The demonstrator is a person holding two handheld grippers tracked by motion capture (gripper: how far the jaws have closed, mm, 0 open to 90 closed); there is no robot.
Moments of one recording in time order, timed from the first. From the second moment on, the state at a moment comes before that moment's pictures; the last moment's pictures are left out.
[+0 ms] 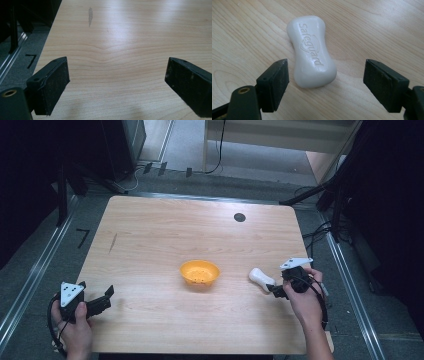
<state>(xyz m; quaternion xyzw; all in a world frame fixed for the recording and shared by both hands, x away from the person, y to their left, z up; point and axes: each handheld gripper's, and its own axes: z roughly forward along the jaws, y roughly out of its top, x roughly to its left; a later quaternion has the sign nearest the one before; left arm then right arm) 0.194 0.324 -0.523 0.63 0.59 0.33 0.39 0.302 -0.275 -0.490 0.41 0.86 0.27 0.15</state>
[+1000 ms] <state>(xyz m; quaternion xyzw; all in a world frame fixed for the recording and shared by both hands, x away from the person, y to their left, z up) 0.195 0.325 -0.523 0.62 0.60 0.32 0.39 0.335 -0.238 -0.496 0.38 0.90 0.20 0.10</state>
